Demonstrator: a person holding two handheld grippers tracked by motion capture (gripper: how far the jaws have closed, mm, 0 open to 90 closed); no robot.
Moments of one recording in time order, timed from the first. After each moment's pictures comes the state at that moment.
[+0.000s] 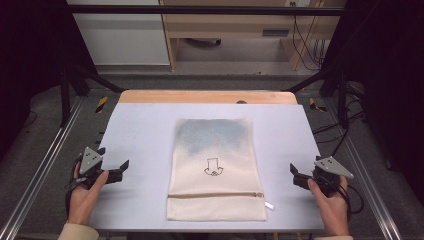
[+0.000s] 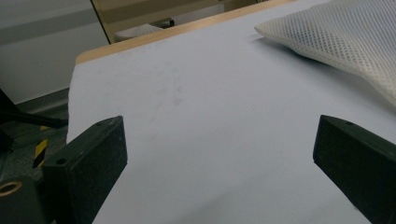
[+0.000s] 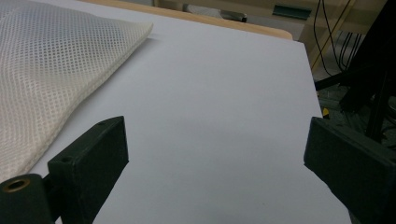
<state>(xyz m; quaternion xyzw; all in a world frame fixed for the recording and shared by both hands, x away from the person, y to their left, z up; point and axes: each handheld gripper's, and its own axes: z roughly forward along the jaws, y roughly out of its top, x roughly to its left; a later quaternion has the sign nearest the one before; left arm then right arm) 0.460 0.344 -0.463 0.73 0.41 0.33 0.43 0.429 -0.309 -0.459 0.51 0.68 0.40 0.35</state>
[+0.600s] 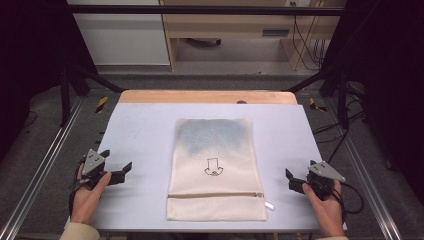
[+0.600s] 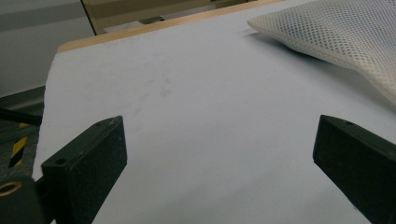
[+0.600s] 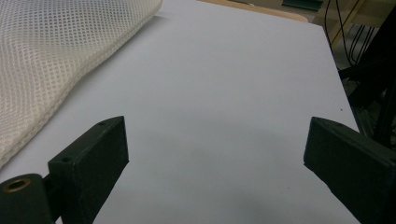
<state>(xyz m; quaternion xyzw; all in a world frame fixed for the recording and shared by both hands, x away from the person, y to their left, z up) 0.464 0.345 -0.478 0.73 0.41 0.31 0.45 0.429 -0.303 -0.482 0.50 0.69 0.40 0.34</state>
